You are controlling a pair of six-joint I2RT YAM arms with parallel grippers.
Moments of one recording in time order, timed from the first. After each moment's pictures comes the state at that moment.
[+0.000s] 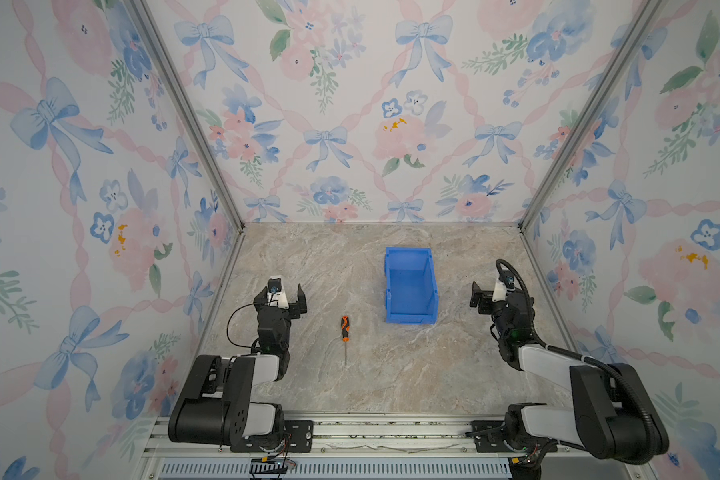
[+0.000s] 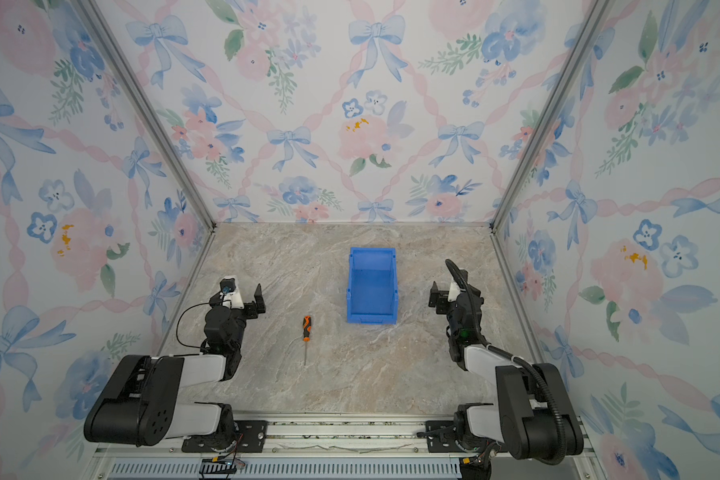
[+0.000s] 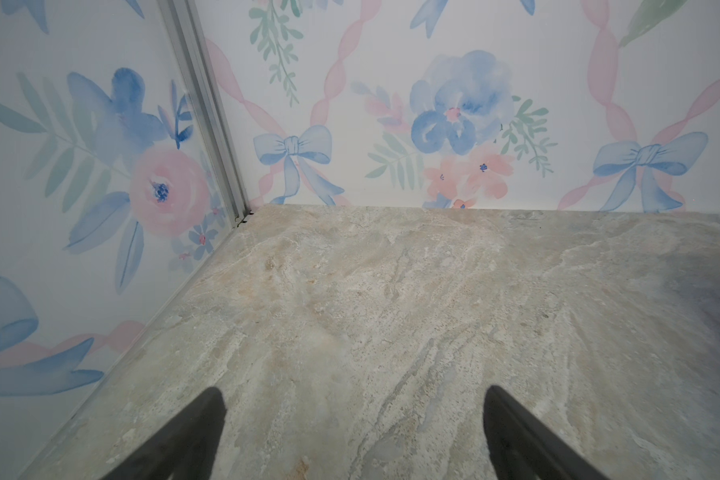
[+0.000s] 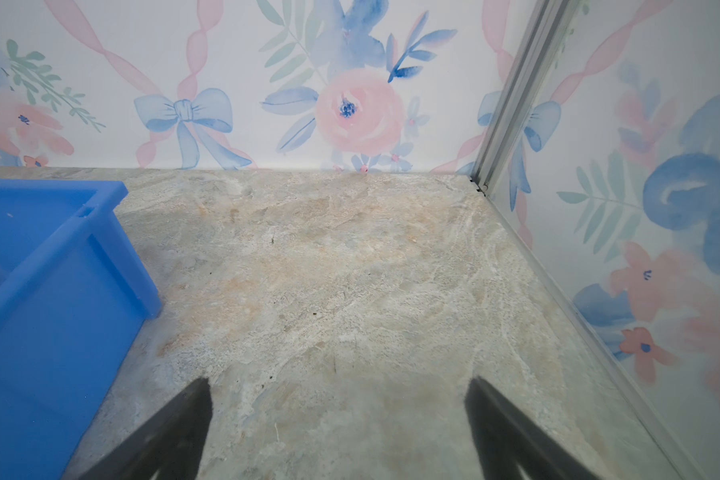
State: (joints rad) left arm -0.07 1.33 0.21 1.00 -0.20 0.03; right arm 0.07 1.27 0.33 0.68 0.13 -0.01
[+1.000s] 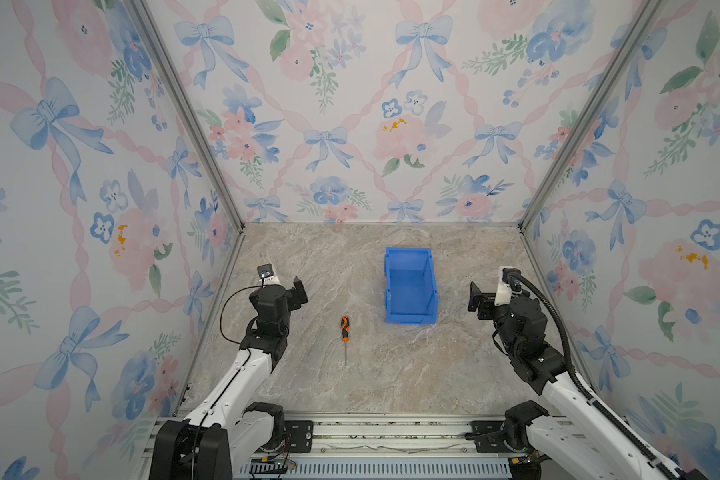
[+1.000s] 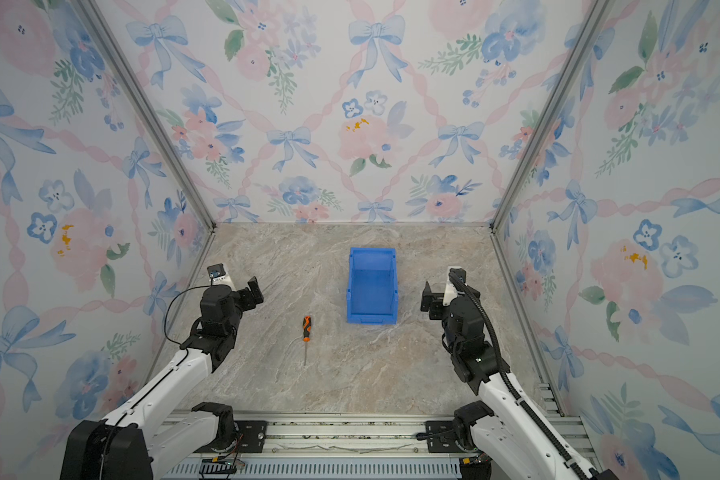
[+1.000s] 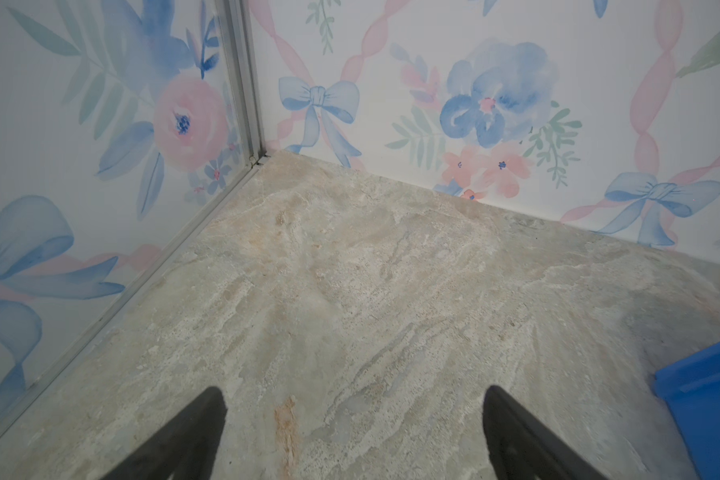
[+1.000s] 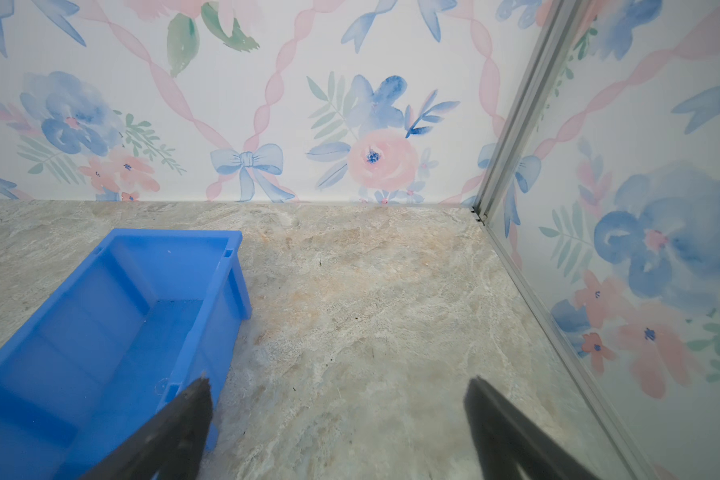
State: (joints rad) left arm -0.14 1.02 0.53 0.10 -0.30 -0.28; right arm 0.38 0.76 0.54 -0.07 0.42 0.11
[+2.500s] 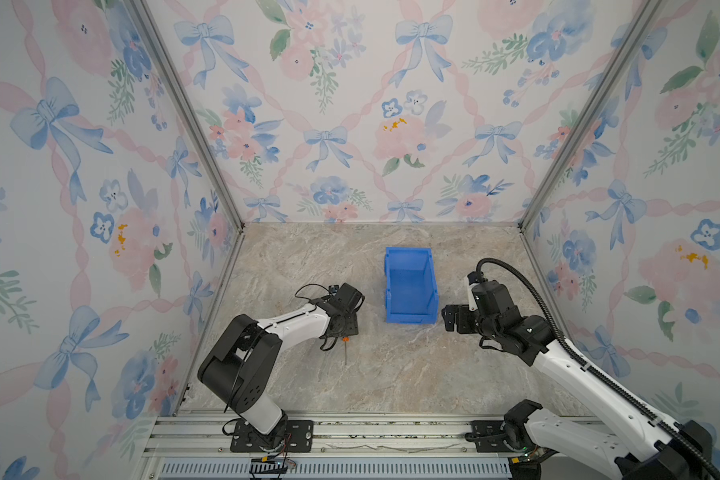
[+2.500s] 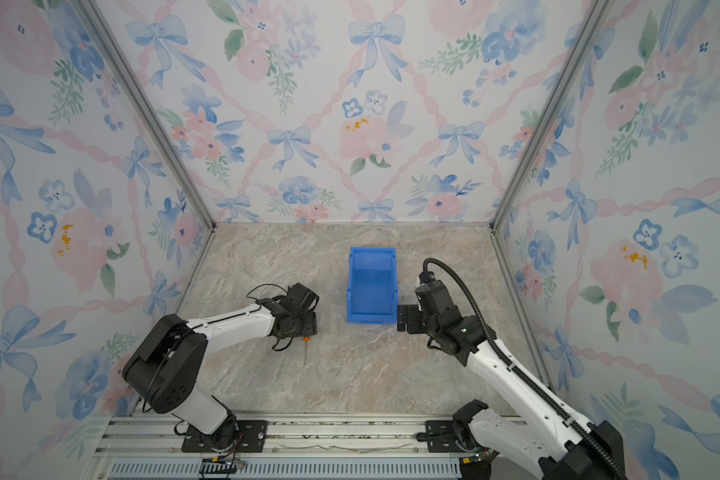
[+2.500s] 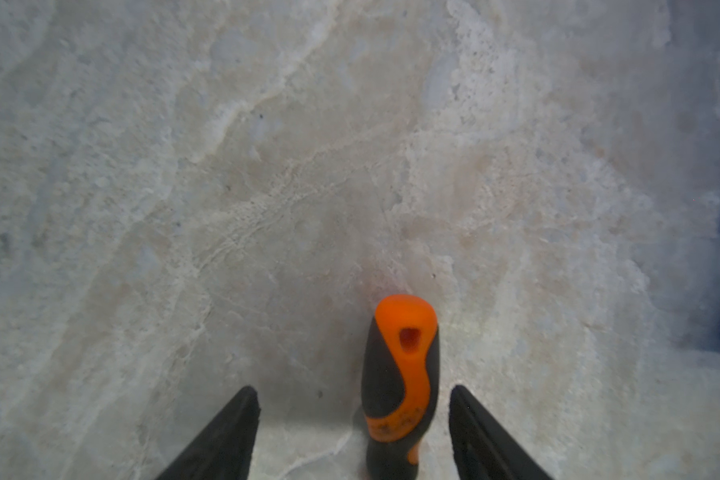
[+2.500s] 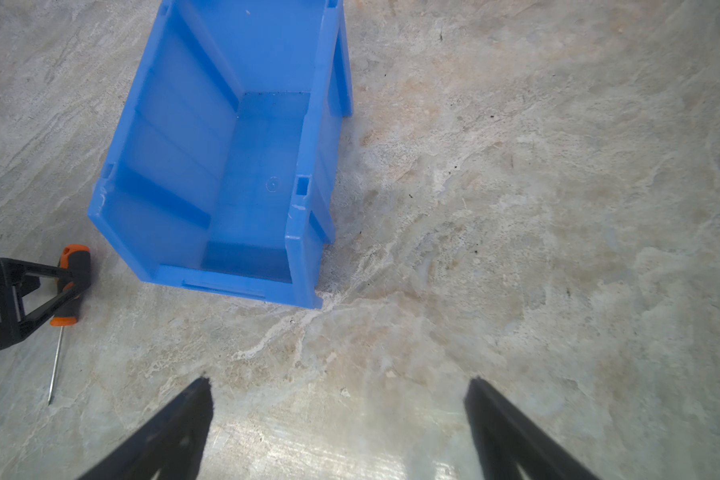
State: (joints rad) left arm -0.60 1.61 0.86 -0.47 -0.20 -0.68; right arm 0.54 1.01 0.82 -0.65 0.17 0.38
